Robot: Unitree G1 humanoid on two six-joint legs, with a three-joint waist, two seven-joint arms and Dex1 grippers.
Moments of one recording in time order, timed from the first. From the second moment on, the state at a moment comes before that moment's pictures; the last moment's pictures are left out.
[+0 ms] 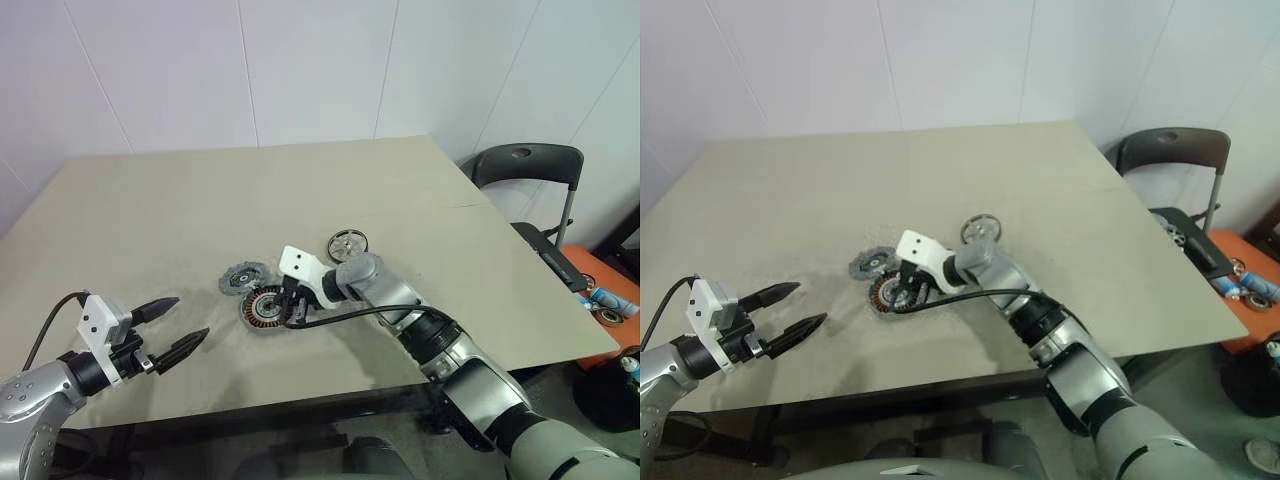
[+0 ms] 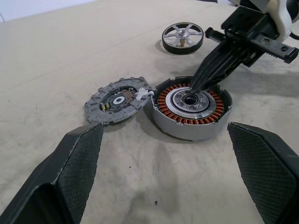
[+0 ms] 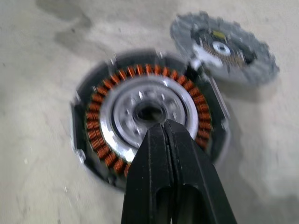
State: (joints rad) left arm 0.31 0.66 0.41 -0.28 -0.56 0.24 -0.94; right arm -0.78 -0.17 0.53 0.34 0.00 0.57 0.95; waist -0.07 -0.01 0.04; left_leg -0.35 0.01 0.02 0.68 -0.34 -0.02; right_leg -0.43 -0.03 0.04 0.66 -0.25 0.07
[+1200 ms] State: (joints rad) left arm 0.30 0.66 0.40 -0.28 -0.56 0.25 -0.93; right arm -0.84 -0.11 0.23 0.33 0.18 0.74 0.89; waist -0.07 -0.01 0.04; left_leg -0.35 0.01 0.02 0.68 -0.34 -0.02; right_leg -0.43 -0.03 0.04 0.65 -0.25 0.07
